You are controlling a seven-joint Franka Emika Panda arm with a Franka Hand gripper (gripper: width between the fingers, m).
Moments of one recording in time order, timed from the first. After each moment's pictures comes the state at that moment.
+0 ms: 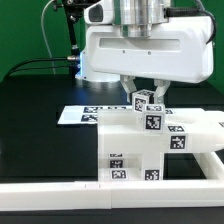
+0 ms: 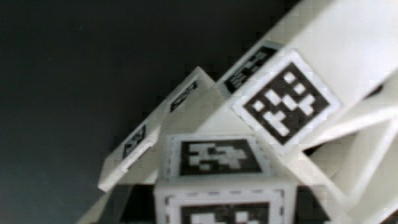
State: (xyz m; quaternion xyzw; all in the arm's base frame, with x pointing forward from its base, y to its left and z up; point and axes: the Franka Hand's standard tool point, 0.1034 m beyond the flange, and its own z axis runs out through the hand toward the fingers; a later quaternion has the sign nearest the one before) arm 0.581 0.038 0.111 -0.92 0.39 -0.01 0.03
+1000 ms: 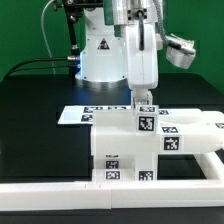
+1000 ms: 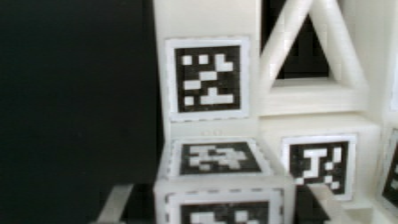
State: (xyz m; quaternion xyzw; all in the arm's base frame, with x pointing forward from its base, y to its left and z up) arm 0.582 0.030 0.110 -0.67 0.74 0.00 0.05
